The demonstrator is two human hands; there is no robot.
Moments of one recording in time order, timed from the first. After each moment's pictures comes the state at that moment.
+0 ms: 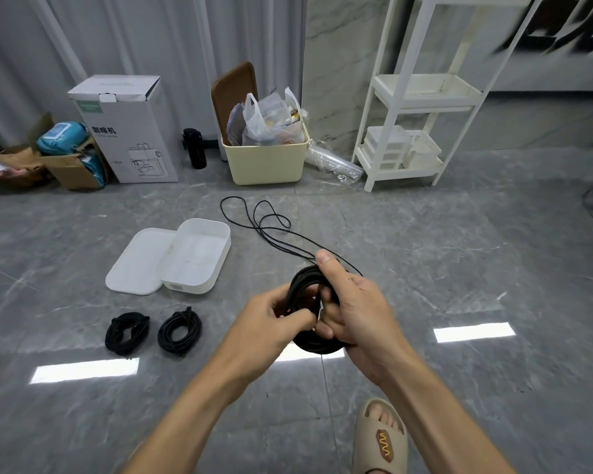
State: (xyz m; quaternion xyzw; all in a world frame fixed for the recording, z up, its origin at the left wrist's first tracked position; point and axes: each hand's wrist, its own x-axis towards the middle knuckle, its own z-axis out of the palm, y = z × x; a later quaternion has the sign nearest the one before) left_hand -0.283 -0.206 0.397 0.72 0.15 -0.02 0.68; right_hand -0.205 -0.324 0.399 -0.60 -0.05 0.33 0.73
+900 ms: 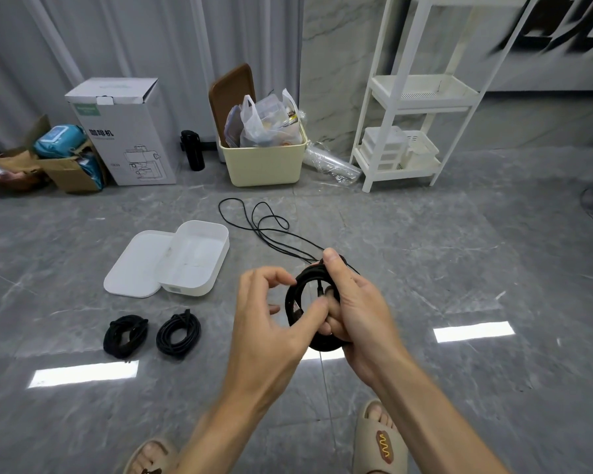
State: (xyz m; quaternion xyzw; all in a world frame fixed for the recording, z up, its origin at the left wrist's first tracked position) left_hand -0.285 -0.231 0.389 0.75 0.22 0.22 0.58; right_hand -0.204 -0.322 0.395 -0.59 0.02 0.30 0.75
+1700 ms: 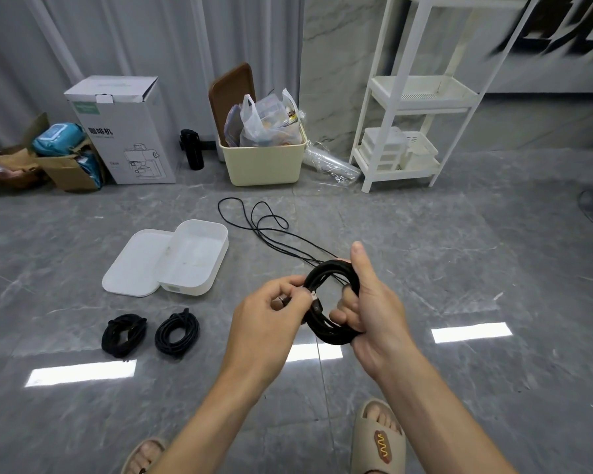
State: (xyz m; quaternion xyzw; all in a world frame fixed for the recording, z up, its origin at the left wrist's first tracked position) left_hand -0.274 -0.224 0.392 0.70 0.27 0.12 0.65; right_hand -0.191 -0.328 0.389 -0.55 0.13 0.24 0.79
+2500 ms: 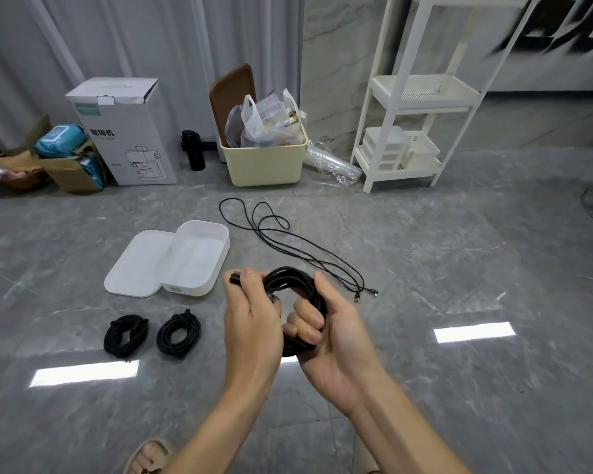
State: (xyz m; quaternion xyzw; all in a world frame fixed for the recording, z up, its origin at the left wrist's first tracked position) left_hand -0.269 -0.228 0.381 0.62 0.34 0.27 0.66; right_hand -0.227 -0.305 0.386 -0.34 0.12 0.41 0.84
